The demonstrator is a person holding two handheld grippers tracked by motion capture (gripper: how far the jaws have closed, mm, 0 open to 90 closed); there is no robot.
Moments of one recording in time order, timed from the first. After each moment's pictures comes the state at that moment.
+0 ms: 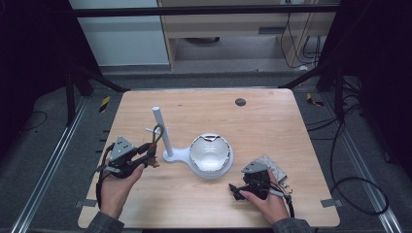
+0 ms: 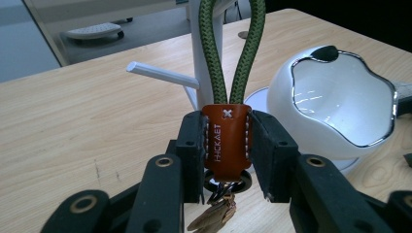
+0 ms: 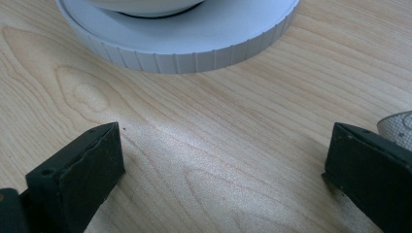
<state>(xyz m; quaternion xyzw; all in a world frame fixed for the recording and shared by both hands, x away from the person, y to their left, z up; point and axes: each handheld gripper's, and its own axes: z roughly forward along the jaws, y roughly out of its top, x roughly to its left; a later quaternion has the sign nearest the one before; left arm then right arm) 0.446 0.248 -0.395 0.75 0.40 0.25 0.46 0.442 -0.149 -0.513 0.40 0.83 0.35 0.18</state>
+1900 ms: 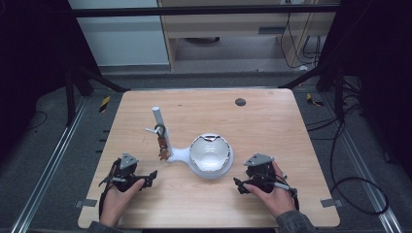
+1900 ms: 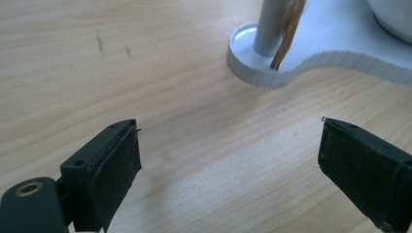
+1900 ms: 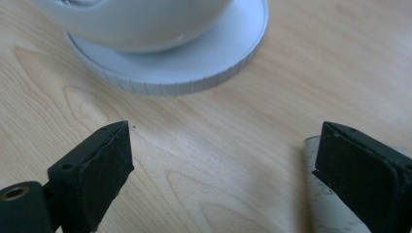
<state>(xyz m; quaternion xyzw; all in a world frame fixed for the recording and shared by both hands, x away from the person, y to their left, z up) 0.453 0.269 -0.486 0.78 0.46 0.21 0.36 0.444 -0.156 -0.465 0.39 0.84 0.32 0.20</state>
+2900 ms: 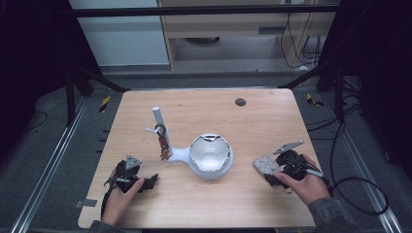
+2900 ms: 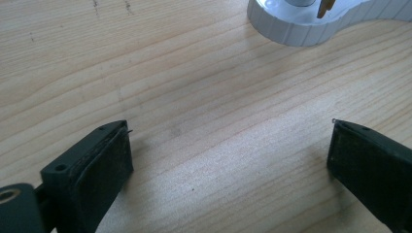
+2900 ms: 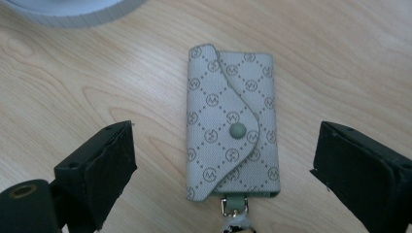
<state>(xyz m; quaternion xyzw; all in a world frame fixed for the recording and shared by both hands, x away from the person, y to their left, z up) 0.462 0.272 -0.509 0.79 0.48 0.21 0.32 0.457 -0.233 -0.433 0.46 0.85 0.22 0.14</state>
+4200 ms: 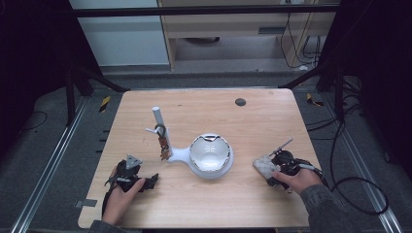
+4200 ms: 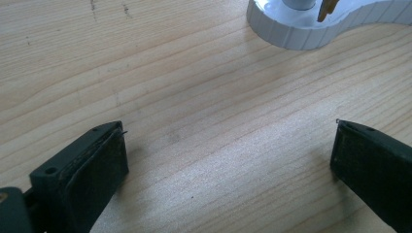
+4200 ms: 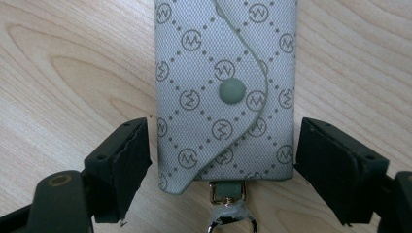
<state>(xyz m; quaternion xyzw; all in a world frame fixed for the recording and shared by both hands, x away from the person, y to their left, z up) 0.464 0.271 -0.509 0.79 0.48 0.21 0.32 0.482 -0.236 -0.466 0.48 0.87 0.12 0.06</state>
